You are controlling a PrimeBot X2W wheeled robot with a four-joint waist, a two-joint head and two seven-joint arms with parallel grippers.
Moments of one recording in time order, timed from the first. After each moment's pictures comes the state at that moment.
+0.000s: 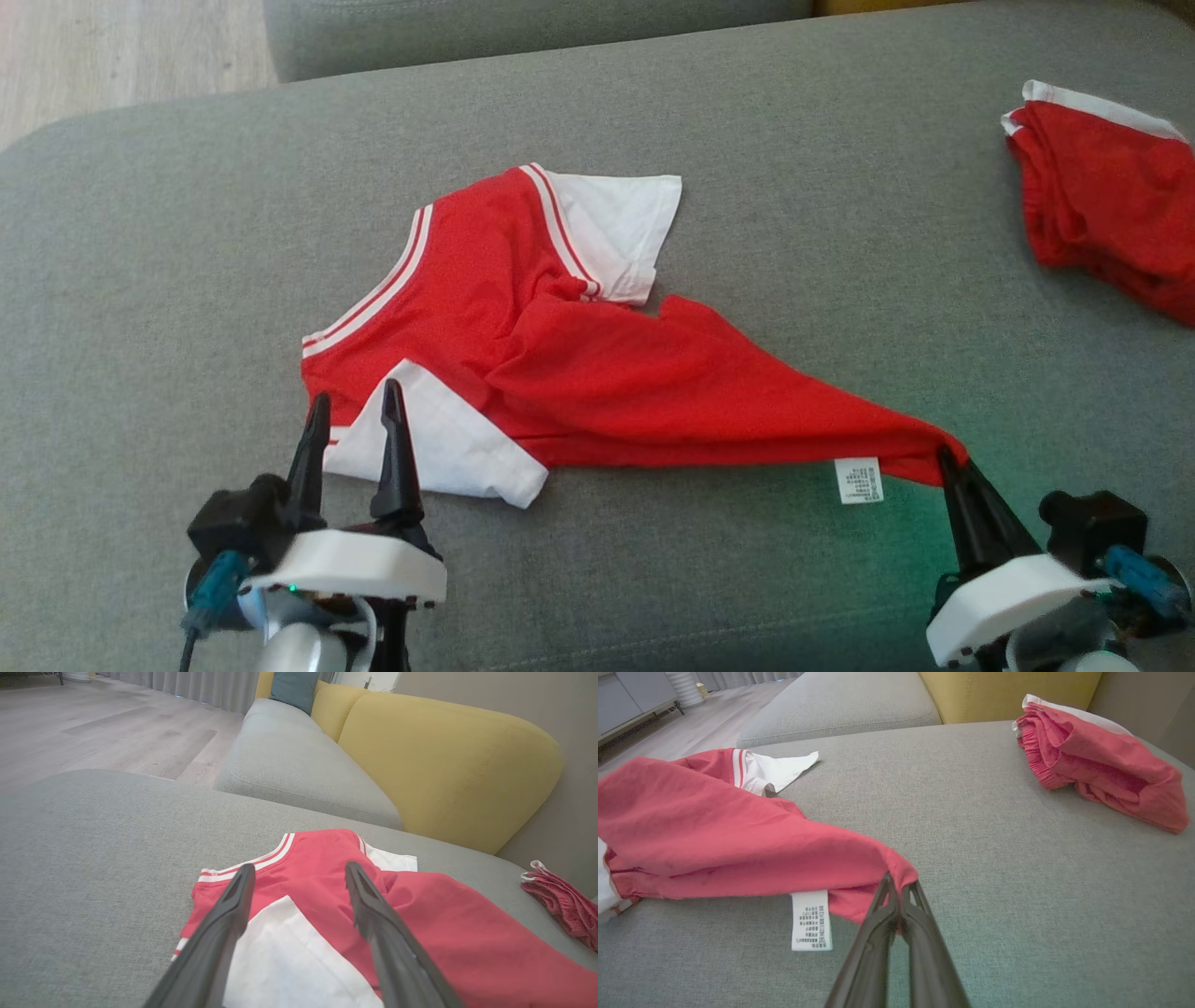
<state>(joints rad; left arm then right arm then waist) 0.02 0.05 -0.25 0.07 -0.36 0.15 -0.25 0.13 -0.07 0.01 0.05 0.13 0.13 0.07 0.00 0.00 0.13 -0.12</state>
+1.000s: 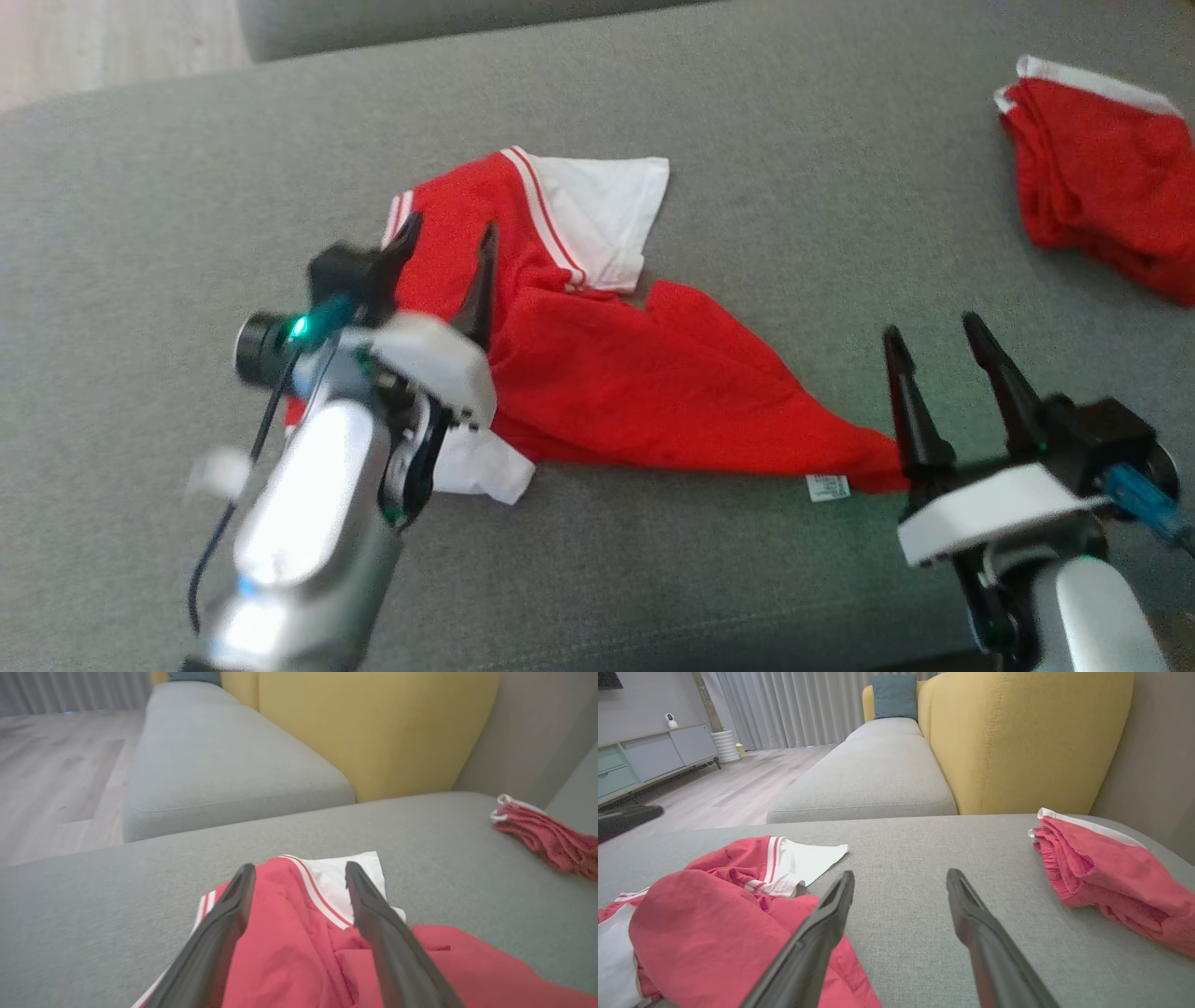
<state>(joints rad) -0.42 0.06 -0.36 0.36 -0.24 0.04 -0.07 0.00 -0.05 0.05 -0.05 0.10 0.13 0.04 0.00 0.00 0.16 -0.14</state>
